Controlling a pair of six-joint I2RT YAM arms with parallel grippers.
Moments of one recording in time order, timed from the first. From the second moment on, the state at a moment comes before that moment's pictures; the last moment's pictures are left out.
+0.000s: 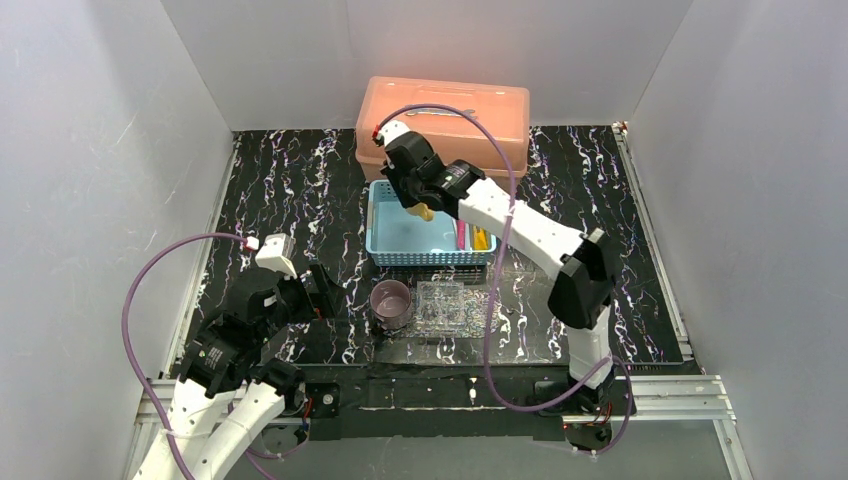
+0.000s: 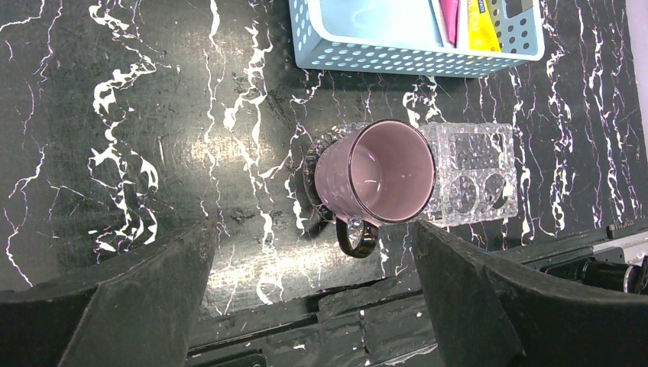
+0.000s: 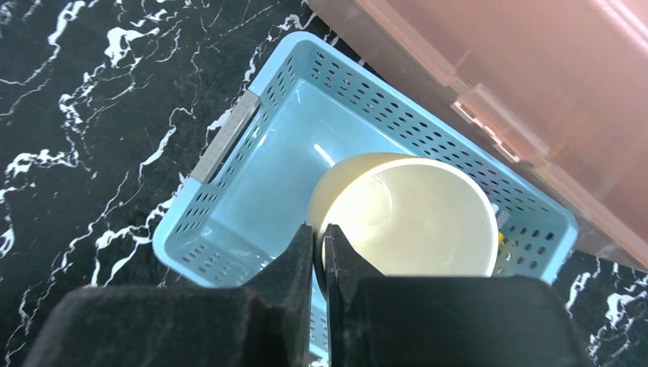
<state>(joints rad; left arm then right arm) -0.45 0.43 0.77 -0.91 -0.06 -0.49 0.89 1.99 1.94 -0.64 0.28 0.10</state>
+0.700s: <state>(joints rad) -0.45 0.43 0.77 -0.91 -0.06 -0.49 0.92 1.51 1.55 -0.77 0.30 0.08</state>
